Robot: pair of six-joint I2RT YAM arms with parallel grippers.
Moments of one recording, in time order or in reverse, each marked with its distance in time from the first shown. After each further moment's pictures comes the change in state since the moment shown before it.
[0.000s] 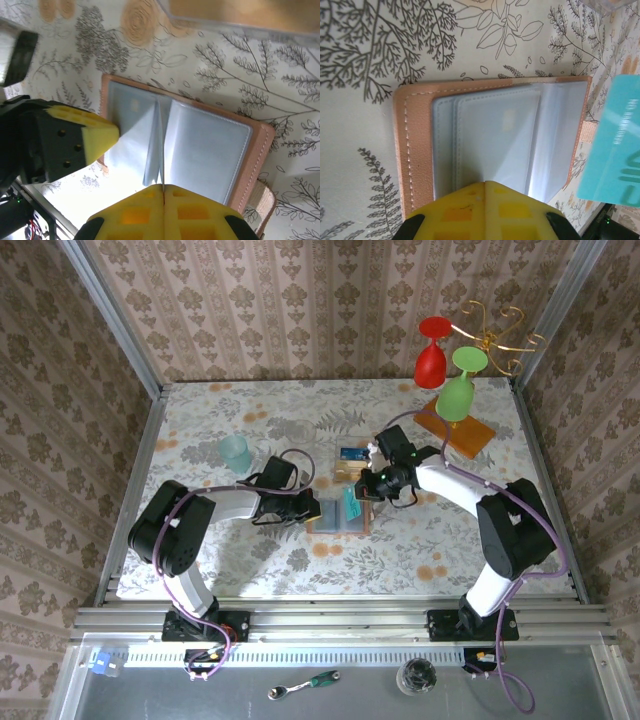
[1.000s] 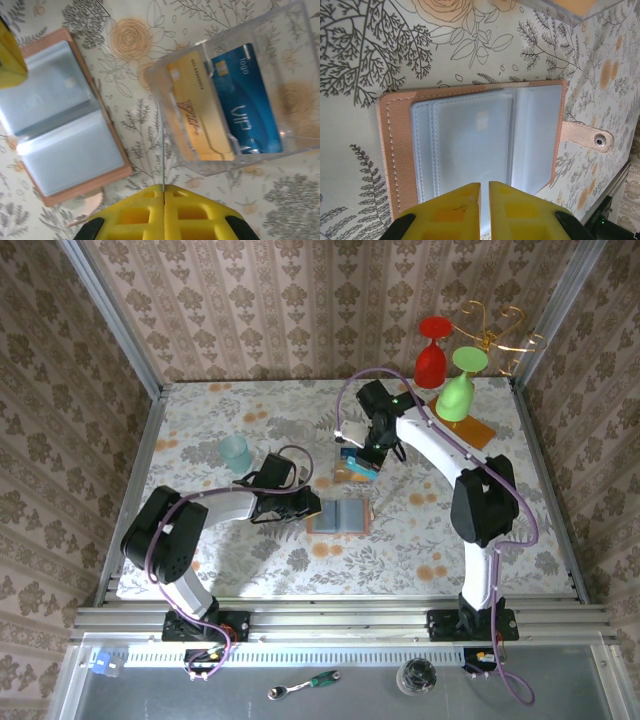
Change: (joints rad) left arm 0.000 -0.060 -0.005 -0.004 -0.016 0.002; right arm -0.004 0.300 0.663 -0.532 0.295 -1.100
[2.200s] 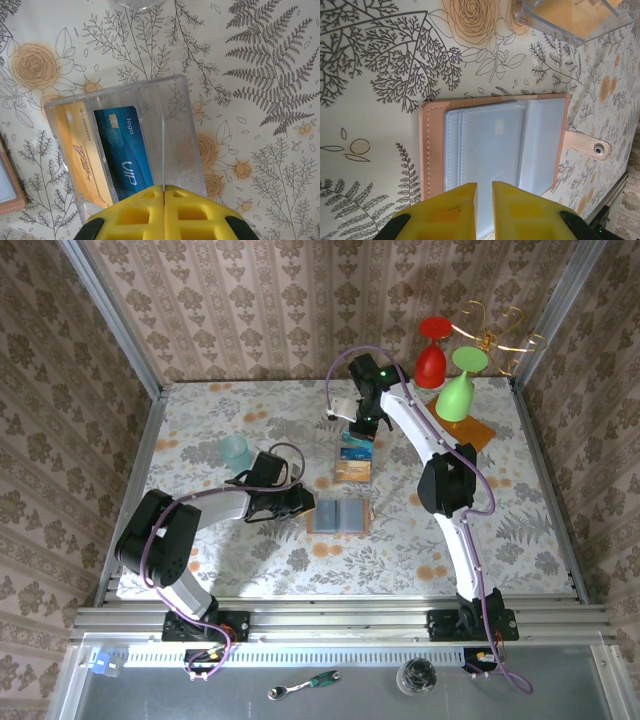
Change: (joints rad) left arm 0.051 -0.032 -0.015 -0.019 -0.007 0.001; right arm -0.047 0.425 0.669 -0.231 0.053 -0.204
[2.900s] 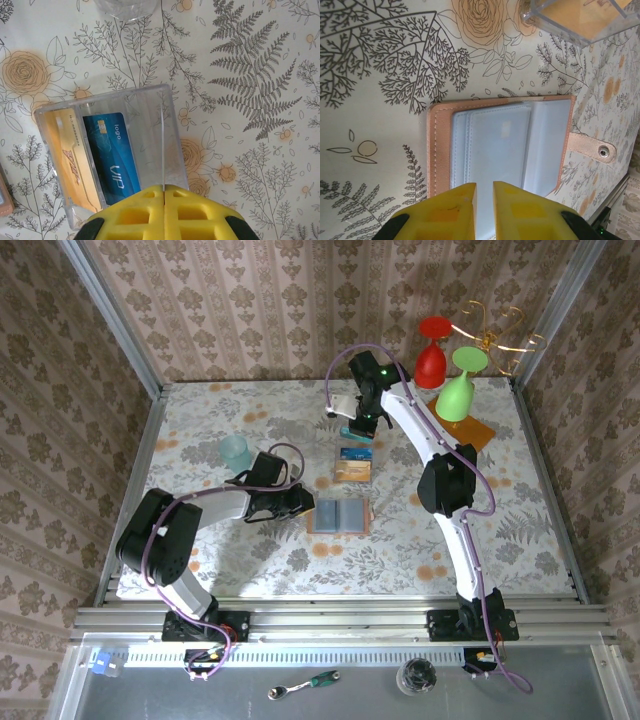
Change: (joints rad) left arm 0.003 0.011 0.000 0.000 0.000 0.000; right arm -0.001 0.002 0.026 0.021 0.003 -0.014
